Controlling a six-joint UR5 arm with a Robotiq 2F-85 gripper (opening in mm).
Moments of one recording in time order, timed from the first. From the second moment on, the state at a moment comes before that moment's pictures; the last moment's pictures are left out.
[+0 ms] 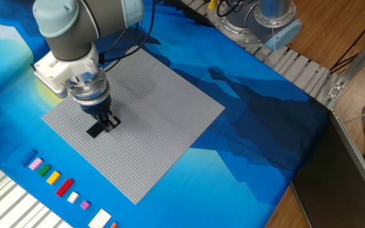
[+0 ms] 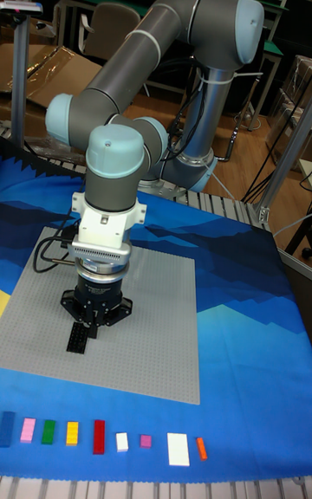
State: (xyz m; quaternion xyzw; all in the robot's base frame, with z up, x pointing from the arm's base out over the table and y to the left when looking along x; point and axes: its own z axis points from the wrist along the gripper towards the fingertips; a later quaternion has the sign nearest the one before) arm 0.602 -0.060 0.002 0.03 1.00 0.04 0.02
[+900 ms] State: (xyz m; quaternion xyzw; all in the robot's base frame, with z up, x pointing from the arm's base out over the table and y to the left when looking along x) arm 0.615 -0.065 0.002 0.03 1.00 0.03 0.03
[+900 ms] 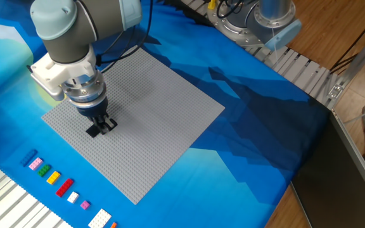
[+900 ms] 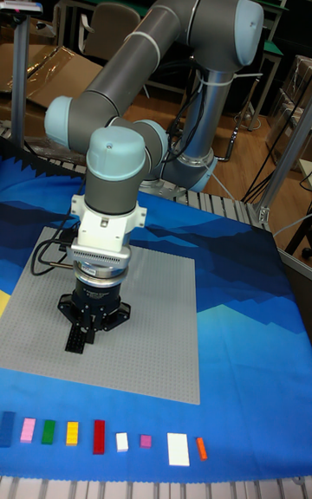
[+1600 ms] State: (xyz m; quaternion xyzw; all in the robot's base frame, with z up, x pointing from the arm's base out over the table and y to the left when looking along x) arm 0.618 -0.063 0.003 0.03 1.00 0.03 0.03
